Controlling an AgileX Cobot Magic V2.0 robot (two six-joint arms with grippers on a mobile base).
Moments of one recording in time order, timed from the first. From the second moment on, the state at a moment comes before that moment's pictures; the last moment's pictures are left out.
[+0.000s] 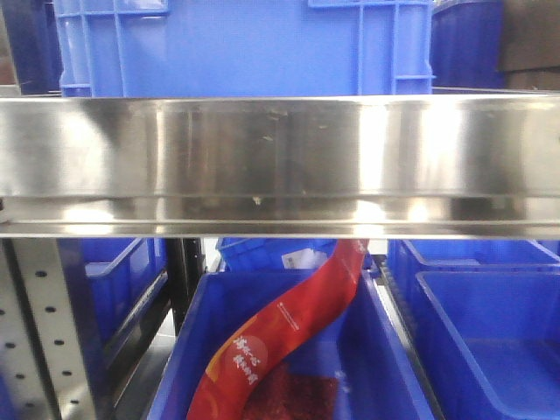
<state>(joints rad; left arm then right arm) -0.10 0.63 -0.74 -0.06 0.27 -0.13 0.15 0.34 -0.67 -0.19 0.46 0.22</state>
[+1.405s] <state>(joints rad) -0.10 0.63 -0.74 -0.06 0.27 -0.13 0.15 0.34 -0.67 -0.19 0.43 0.22</state>
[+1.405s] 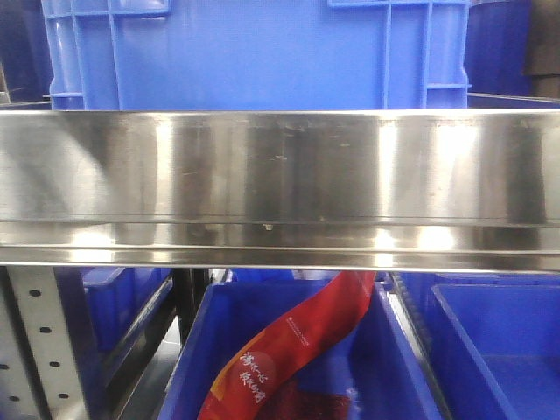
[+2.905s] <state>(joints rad) -0.42 1.62 -1.71 -0.19 0.58 0.05 0.40 1.50 -1.52 0.02 0.50 0.10</state>
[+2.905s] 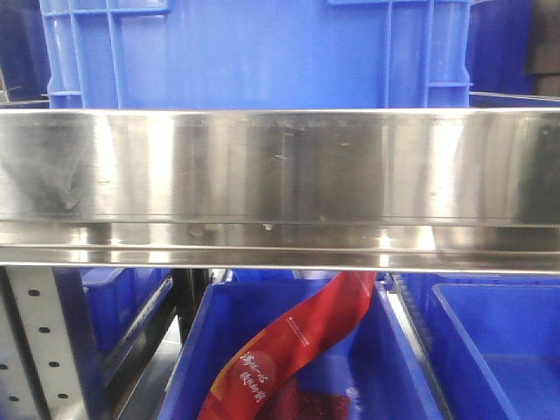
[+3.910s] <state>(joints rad) -0.42 1.48 -1.72 -0.13 0.71 0.04 0.40 1.36 -1.53 0.03 0.54 0.11</state>
